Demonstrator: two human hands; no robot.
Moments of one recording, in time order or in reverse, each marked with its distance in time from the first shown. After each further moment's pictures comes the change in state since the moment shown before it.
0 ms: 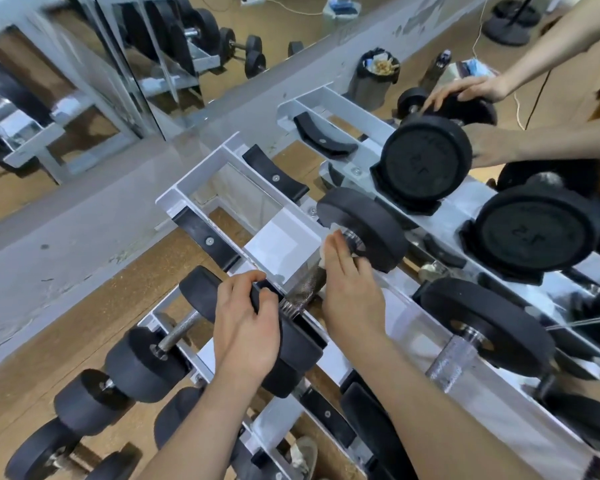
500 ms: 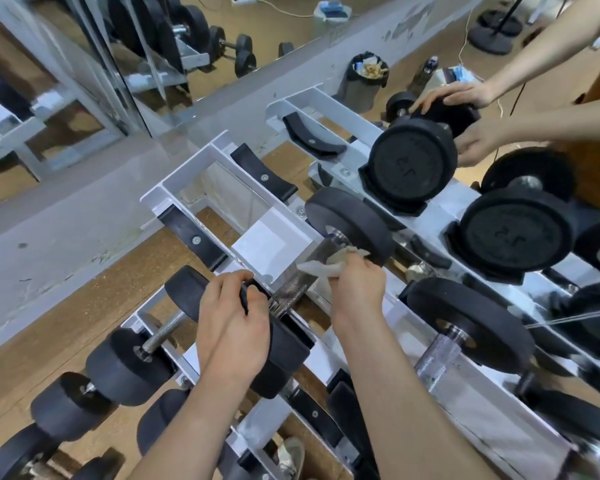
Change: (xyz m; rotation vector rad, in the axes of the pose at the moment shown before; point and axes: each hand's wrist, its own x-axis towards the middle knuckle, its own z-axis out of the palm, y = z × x) left_hand -0.002 -0.001 0.001 0.112 0.043 0.089; right_hand 0.020 -0.015 -0.041 1.370 0.146 1.005
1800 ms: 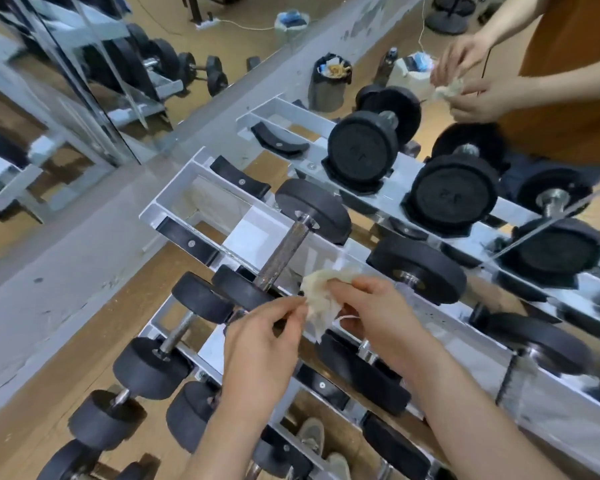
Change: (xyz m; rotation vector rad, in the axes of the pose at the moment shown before) left_hand -0.097 0.063 -0.045 -0.052 -0.225 0.221; right_hand -0.084 -0.008 -0.121 -0.136 -0.547 -0.013
